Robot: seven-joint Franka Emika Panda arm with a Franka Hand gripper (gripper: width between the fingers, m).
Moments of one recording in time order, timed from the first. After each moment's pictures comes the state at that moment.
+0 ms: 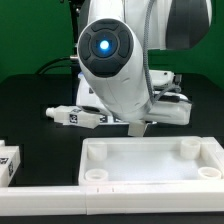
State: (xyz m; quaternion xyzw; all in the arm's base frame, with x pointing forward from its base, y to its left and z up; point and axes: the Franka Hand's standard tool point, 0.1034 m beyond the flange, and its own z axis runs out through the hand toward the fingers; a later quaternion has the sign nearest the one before) arm 0.424 0.039 0.020 -0.89 0.16 0.43 0.07
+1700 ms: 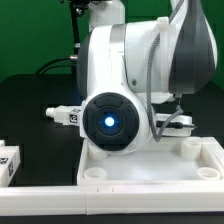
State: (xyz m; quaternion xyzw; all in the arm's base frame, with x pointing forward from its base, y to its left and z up) arm 0.423 0.043 0.007 -0.82 0.11 0.55 0.09
